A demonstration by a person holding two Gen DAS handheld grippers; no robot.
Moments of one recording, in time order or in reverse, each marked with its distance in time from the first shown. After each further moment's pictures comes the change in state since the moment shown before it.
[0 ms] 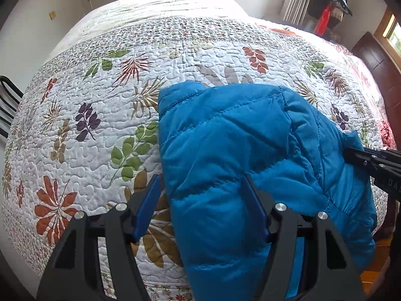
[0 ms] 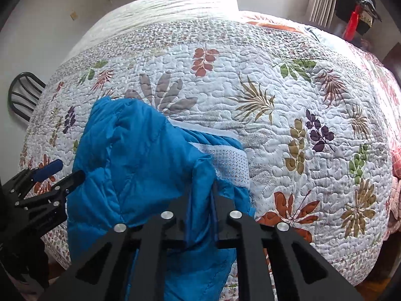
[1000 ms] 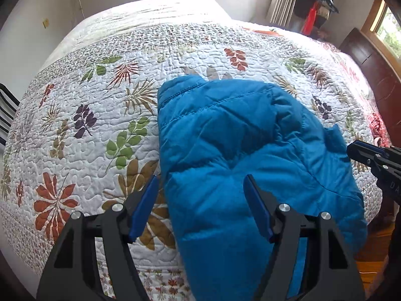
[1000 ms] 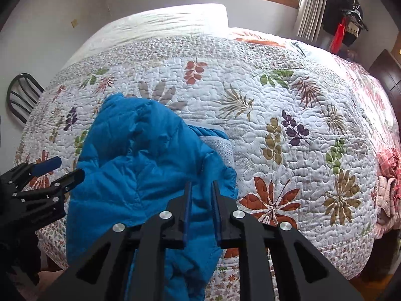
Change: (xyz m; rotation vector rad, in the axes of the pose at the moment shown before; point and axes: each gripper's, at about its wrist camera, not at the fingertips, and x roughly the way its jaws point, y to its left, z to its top) left arm -0.031 -0.015 -0.028 0.045 -0.041 -0.041; right arm -0.048 0.003 -0.041 -0.020 -0.112 -0.061
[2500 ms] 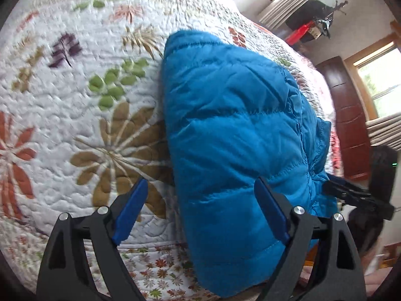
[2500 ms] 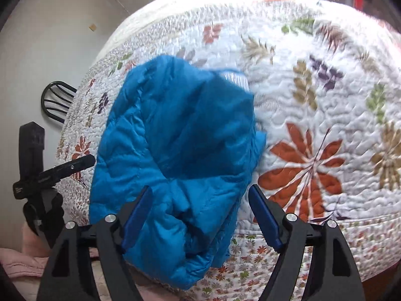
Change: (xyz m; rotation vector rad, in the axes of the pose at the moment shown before) left arm 0.043 0.078 -0.035 -0.216 0.148 -0.407; right arm 0.051 -0.045 -0.046 0.130 0.189 0.332
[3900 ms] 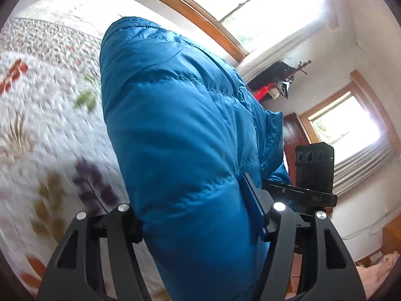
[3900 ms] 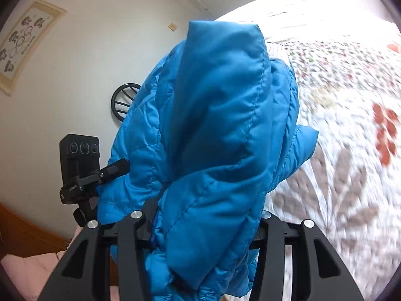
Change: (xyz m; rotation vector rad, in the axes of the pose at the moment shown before) left arm -0.078 0.103 0.157 -0.019 -0.320 -0.284; right arm 0.124 0.210 0.226 -0.242 -0.034 0.443
